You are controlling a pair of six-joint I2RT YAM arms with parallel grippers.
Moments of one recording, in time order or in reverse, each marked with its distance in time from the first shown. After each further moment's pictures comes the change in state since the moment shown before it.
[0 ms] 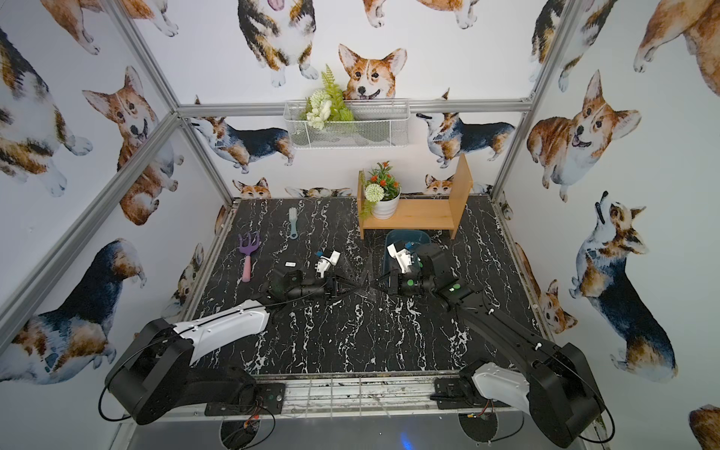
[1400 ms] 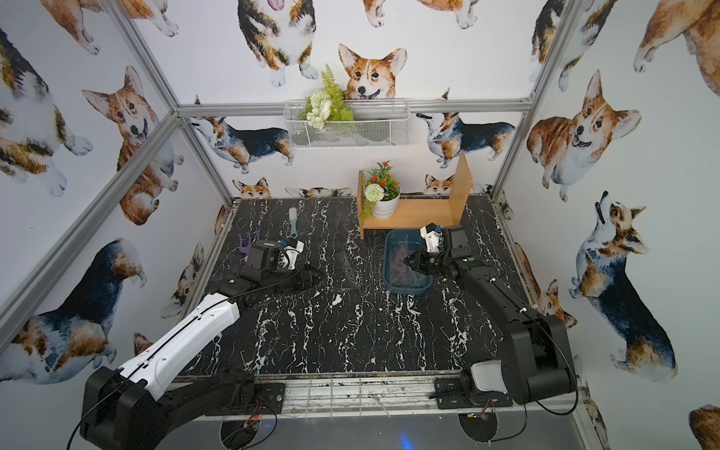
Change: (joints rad) left arm 0.199 -0.206 0.249 -0.940 -0.369 0.533; right arm -0.340 0.238 0.169 -0.227 0.125 -0.299
